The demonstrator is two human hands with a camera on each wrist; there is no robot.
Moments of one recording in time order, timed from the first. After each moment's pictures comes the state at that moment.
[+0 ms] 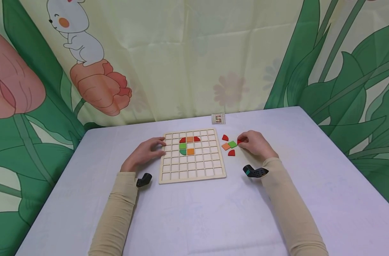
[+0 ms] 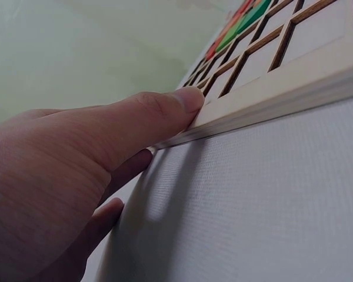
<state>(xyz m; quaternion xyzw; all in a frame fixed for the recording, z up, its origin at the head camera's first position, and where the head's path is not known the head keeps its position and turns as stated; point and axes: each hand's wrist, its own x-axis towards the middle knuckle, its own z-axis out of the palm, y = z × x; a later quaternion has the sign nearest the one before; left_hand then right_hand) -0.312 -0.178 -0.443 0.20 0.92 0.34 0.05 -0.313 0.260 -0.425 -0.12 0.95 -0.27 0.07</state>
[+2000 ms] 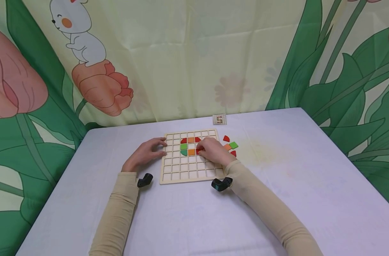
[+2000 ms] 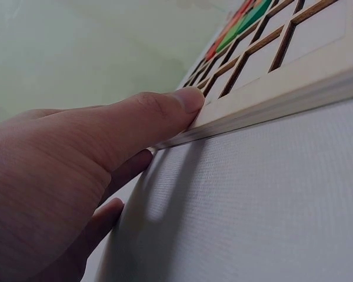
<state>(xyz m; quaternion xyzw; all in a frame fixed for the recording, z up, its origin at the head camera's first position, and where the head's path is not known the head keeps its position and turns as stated) -0.310 -0.178 -0.442 0.20 0.92 0.34 0.05 -0.292 0.126 -0.413 -0.29 0.93 -0.23 0.04</state>
